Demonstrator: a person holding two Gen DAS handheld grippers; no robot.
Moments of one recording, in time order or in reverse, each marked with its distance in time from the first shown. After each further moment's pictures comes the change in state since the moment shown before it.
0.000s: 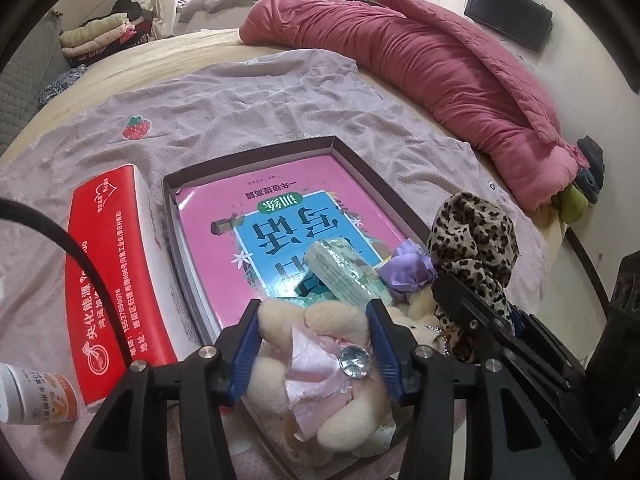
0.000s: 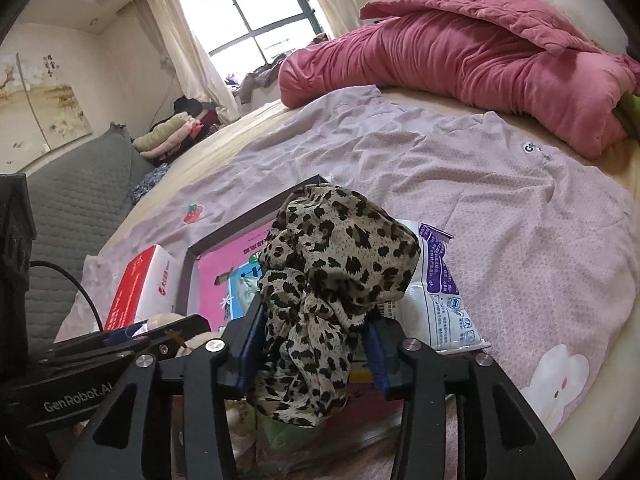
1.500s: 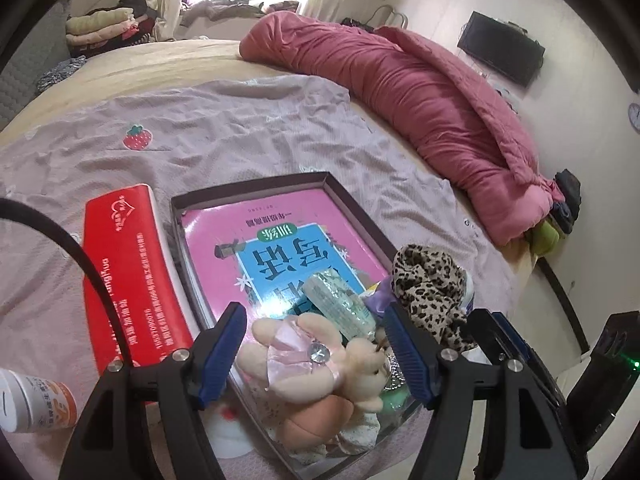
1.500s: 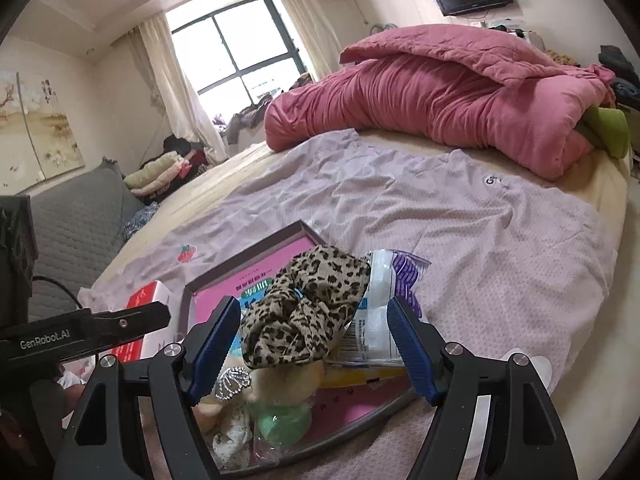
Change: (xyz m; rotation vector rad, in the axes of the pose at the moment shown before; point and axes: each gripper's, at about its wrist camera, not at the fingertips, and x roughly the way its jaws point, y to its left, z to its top) left arm -0.030 0.024 0.013 -0.066 -0.066 -0.109; right arm -0.051 -0.005 -0.004 0.031 -0.164 -0.061
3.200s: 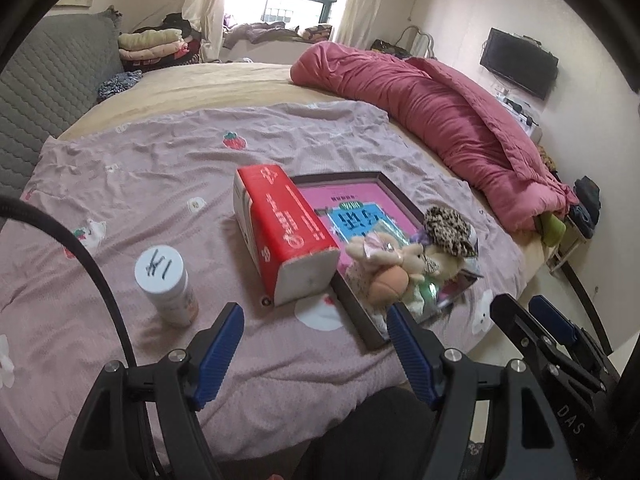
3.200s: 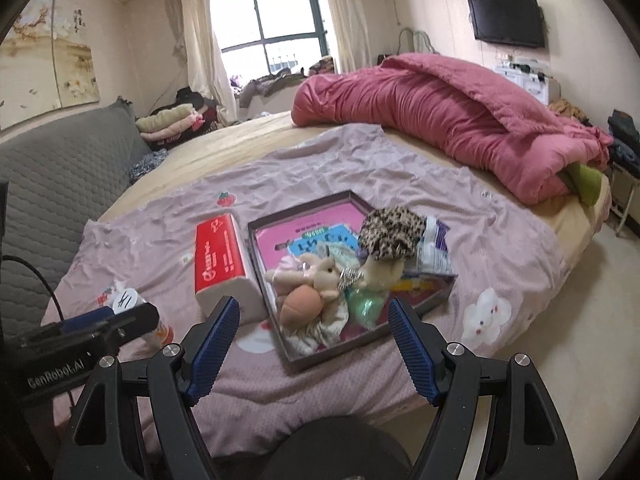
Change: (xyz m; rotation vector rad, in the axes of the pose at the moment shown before) left arm -0.167 0.050 -0.091 -0.022 -0.089 0.142; right arm -0.125 0.133 -0.045 -0.194 0.109 -0.090
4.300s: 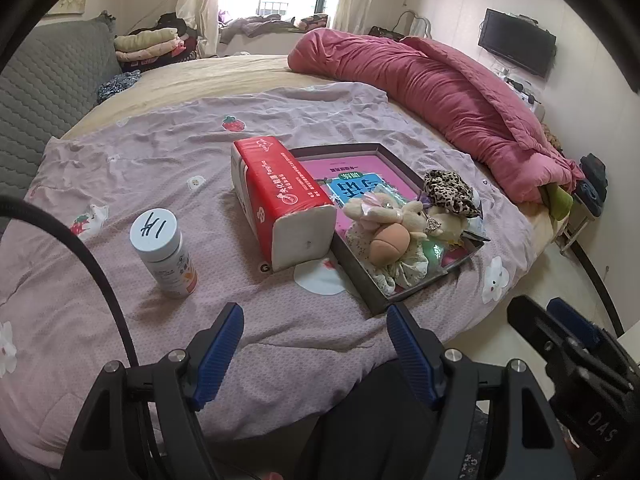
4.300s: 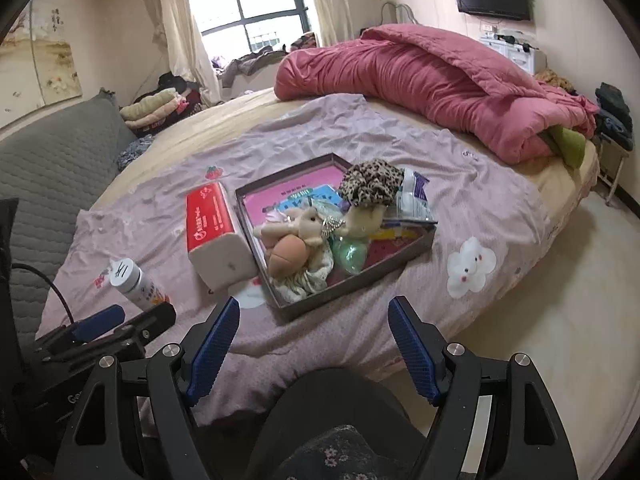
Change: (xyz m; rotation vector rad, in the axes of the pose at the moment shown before) left arm 0.005 -0.016 -0.039 0.048 0.042 0.039; right arm -0.019 -0.008 -0.030 0.055 0.089 -0.035
